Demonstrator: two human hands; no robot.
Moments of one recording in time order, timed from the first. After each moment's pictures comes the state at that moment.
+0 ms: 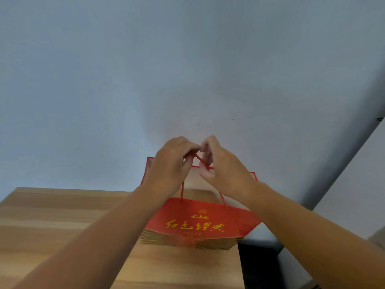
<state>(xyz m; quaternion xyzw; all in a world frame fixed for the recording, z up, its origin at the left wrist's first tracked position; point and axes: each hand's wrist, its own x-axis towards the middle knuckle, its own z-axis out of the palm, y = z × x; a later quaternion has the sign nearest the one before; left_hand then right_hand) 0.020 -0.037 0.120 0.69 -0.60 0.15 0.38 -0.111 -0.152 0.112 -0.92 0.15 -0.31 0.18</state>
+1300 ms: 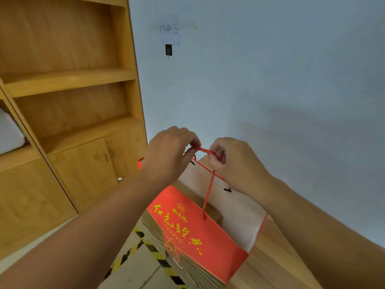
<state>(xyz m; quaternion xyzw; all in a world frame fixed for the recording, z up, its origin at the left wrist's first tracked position) 0.288 0.593 0.148 0.88 -0.32 0.30 0.19 0.229 0.414 0.157 -0.94 -0.08 -0.21 0.27</state>
